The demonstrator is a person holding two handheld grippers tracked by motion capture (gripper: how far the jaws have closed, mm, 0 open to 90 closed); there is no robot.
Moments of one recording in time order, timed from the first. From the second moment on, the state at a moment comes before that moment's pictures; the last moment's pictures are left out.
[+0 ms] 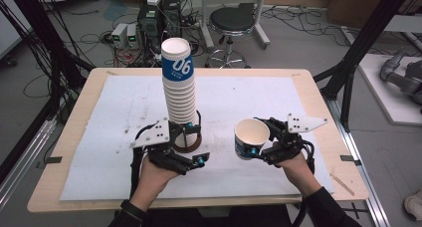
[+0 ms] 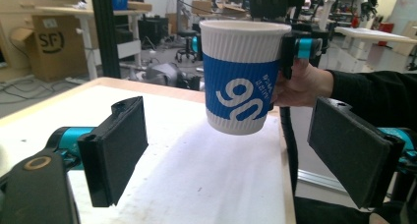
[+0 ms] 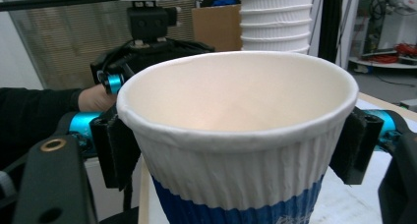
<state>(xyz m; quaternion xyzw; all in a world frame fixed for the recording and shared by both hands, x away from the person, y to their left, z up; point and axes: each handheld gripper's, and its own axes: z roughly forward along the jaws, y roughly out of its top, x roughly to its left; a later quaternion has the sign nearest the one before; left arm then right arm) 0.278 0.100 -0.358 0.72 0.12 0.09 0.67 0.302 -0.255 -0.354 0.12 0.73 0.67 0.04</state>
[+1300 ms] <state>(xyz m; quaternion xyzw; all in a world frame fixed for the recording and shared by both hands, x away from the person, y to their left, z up) 0.275 0.114 -0.364 0.72 0.13 0.13 0.67 0.302 -0.270 -0.356 0.13 0.73 0.67 0.07</state>
